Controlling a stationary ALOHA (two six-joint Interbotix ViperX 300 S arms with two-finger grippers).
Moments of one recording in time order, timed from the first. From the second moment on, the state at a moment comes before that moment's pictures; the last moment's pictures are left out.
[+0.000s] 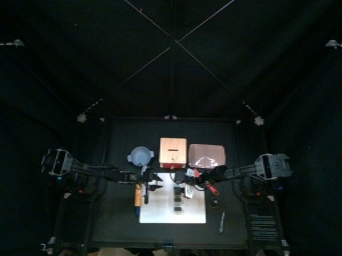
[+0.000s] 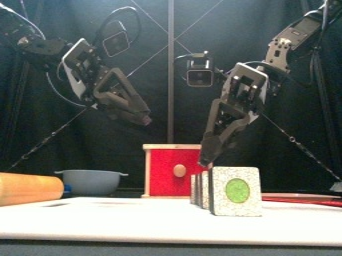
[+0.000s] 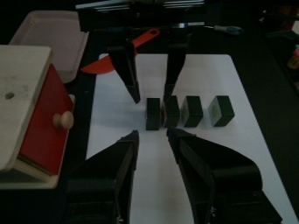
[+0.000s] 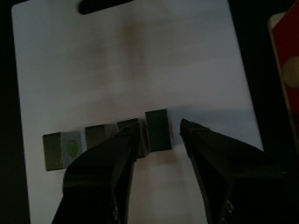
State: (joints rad) left arm -0.05 -0.14 0.90 -0.10 -0.31 0.05; right arm 0.02 0.02 0.68 -2.86 -0.17 3.08
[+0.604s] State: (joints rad) left arm -0.05 -0.14 0.91 -0.10 -0.31 0.05; right arm 0.02 0.08 0.66 -2.86 -0.17 3.08
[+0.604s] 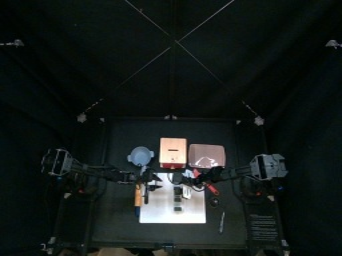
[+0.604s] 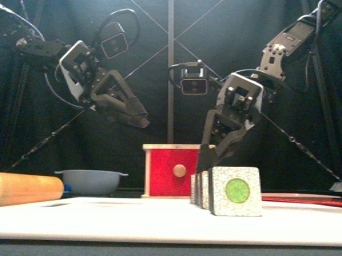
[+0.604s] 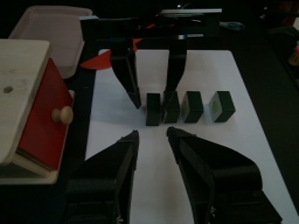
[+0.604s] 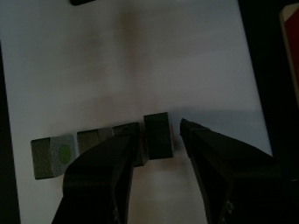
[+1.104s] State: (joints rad) left arm -0.05 -0.14 0.91 -0.10 -0.31 0.05; right arm 0.02 0.11 0.65 -2.86 -0.18 3.08
